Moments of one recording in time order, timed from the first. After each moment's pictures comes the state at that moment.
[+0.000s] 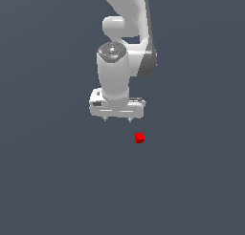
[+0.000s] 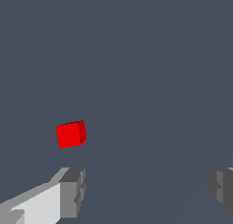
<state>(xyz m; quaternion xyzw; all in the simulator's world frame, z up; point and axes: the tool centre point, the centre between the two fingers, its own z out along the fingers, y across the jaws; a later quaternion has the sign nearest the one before) 0.000 -0.020 0.180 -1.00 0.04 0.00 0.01</state>
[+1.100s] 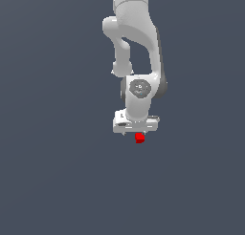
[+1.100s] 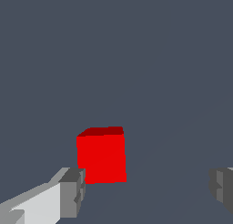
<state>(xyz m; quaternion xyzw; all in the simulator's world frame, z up) 0.002 0.056 0.070 -1.00 -0.02 0.00 0.00</state>
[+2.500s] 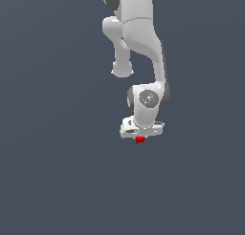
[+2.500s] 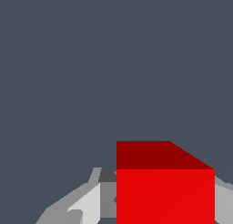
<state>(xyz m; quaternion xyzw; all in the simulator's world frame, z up) 0.002 0.089 0.024 -1.00 -0.05 0.00 0.00</state>
